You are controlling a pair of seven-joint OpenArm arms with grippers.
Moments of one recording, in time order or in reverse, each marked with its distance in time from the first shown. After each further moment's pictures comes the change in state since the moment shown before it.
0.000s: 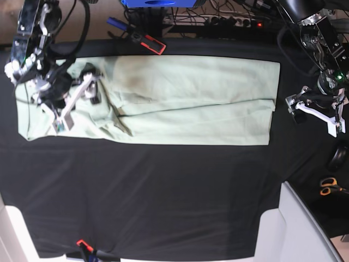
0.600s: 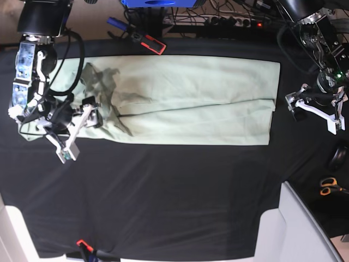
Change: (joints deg) left arm 0.3 0.0 -0.3 -0.3 0.0 0.1 0.0; right arm 13.9 3.7 -3.0 -16.2 -0.3 1.6 -1.2
